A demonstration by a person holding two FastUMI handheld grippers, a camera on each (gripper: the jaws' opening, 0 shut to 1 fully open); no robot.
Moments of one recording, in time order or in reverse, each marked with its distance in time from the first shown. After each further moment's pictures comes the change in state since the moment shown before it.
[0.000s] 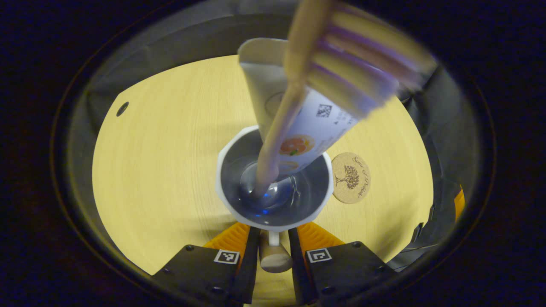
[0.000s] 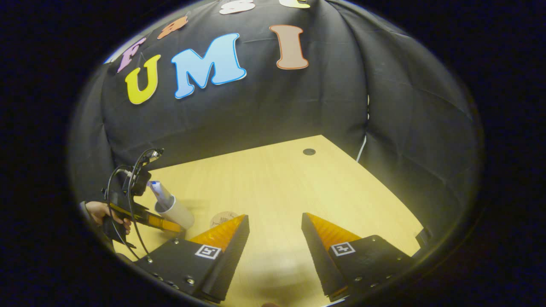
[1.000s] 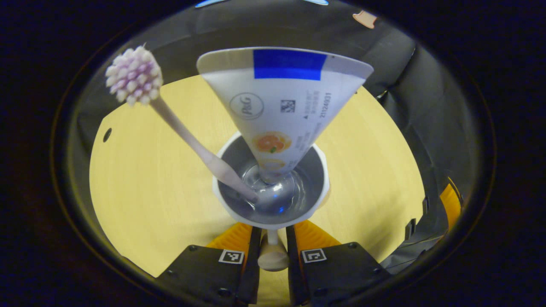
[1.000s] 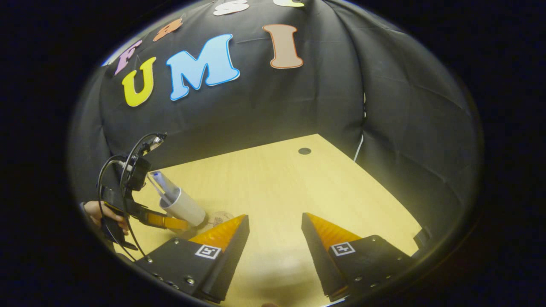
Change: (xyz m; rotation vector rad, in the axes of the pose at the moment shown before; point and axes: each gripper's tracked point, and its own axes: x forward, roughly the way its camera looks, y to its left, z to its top) left arm -0.010 -0.099 0.019 0.125 -0.064 -0.088; right arm -0.002 -0.027 0.001 0.023 0.000 -0.008
